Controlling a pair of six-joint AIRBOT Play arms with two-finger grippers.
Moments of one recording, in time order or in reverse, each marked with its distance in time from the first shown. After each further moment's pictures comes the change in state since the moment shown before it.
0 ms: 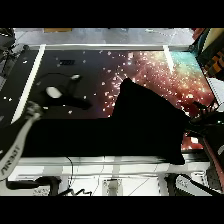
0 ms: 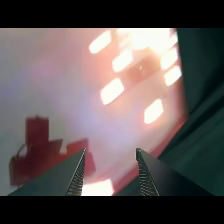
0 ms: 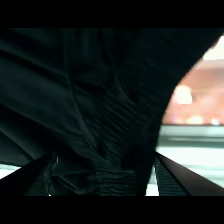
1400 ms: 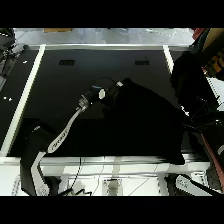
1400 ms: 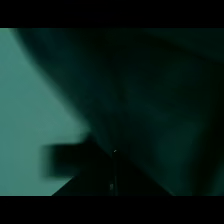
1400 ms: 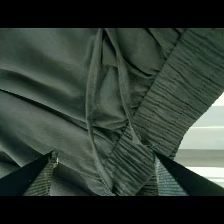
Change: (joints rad) left arm -0.272 -0.429 0.542 0.465 -0.070 -0.109; right arm 0.000 0.000 0.000 0.080 -0.124 0.000
